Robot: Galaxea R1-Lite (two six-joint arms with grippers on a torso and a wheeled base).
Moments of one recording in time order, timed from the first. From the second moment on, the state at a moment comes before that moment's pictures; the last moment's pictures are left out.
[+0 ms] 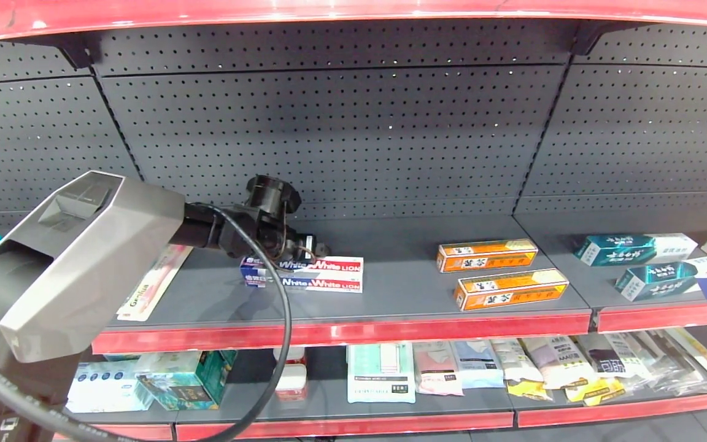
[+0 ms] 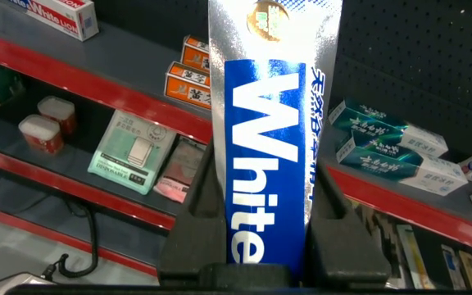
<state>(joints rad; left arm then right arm) -0.35 2.39 -1.64 0.01 -0.08 -0.18 0.03 0.46 -0.34 0.00 0.17 -0.36</state>
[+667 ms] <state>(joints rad) -0.34 2.37 -1.59 0.06 -0.08 -0.18 0.03 0.46 -0.32 0.00 0.17 -0.35</state>
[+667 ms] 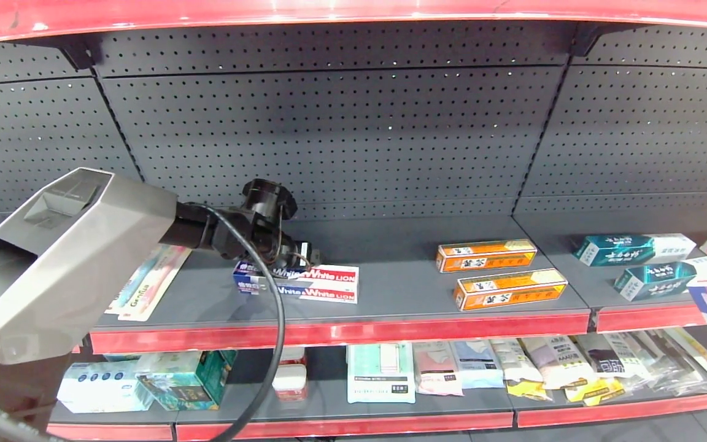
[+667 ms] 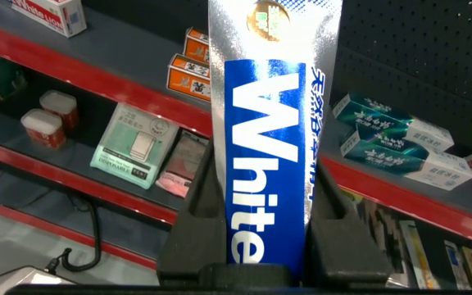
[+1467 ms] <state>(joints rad) -0.33 2.30 -1.47 0.07 -0.06 -0.19 0.03 0.42 -0.30 0.00 0.20 -0.35</state>
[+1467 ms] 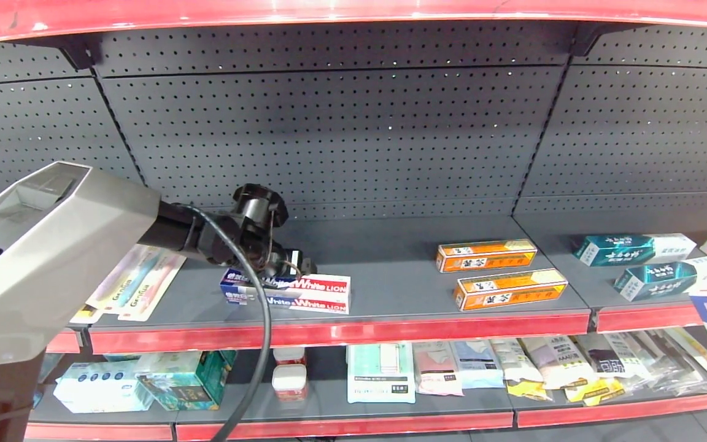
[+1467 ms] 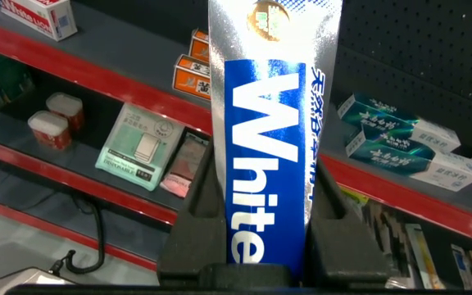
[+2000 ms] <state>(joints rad) -0.33 2.27 -1.43 0.08 -0.05 -0.19 0.03 0.40 -0.28 0.00 0.20 -0.34</state>
